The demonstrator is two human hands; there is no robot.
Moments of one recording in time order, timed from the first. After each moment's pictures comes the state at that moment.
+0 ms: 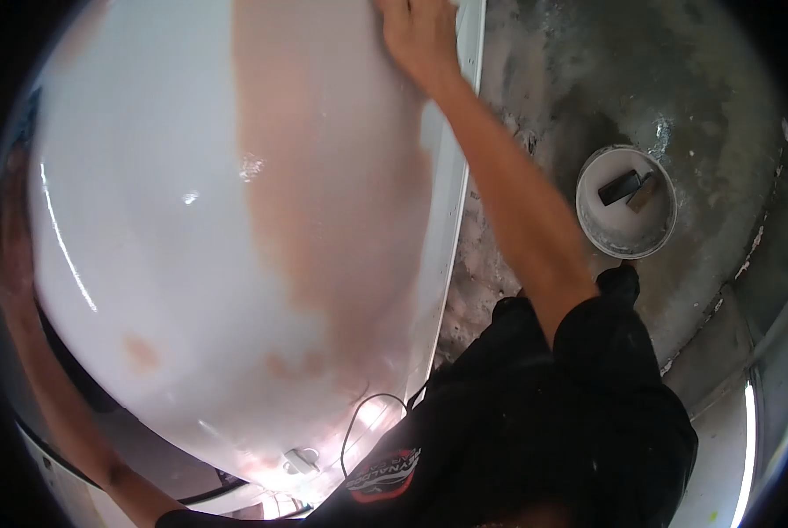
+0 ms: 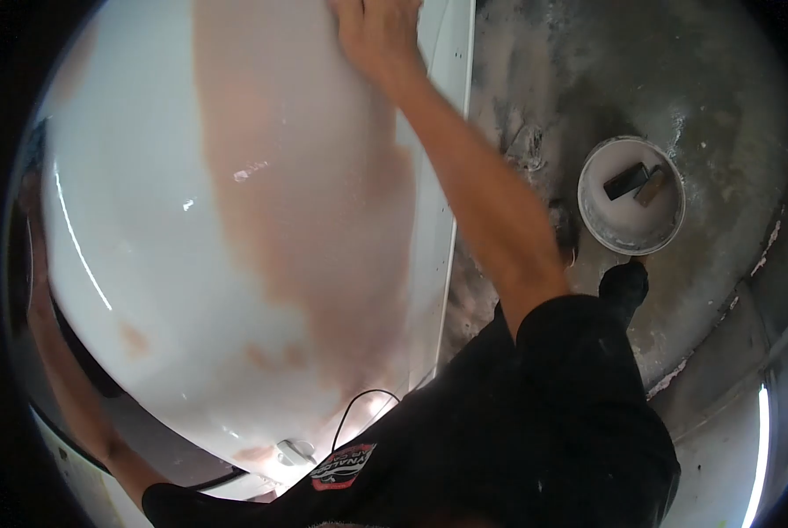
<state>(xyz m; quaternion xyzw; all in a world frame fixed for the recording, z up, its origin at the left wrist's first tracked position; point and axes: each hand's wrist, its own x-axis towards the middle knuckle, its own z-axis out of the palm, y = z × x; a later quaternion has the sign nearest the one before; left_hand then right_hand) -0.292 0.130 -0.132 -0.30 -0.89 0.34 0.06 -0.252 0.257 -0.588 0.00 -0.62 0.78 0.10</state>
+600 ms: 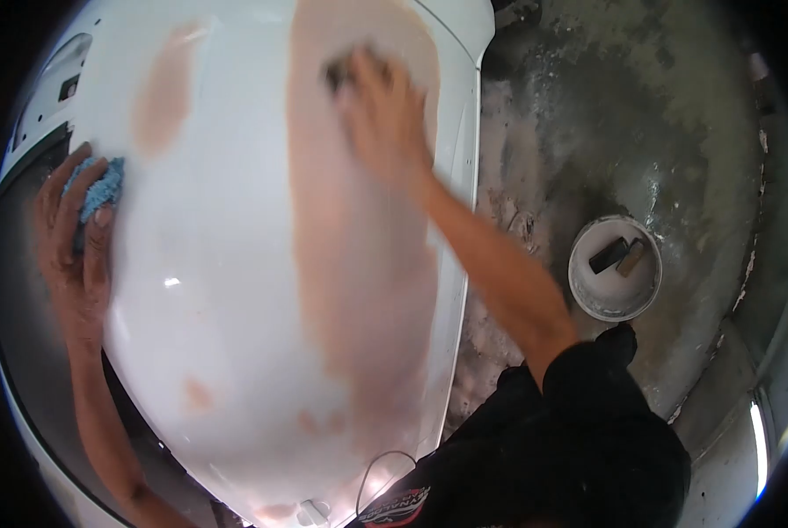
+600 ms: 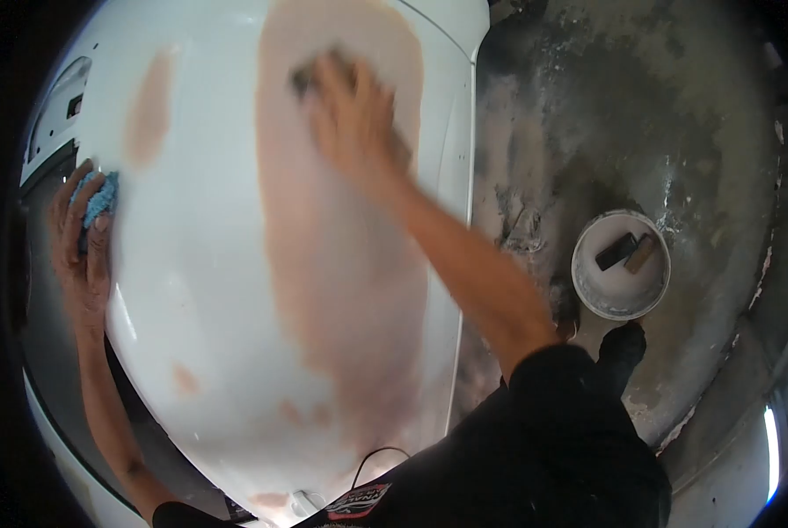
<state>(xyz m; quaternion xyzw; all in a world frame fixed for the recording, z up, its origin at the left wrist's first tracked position) -0.246 0.177 -0.140 -0.25 -0.87 0.43 0.04 -0.289 0.272 -0.517 0.02 -0.65 0.74 0.16</state>
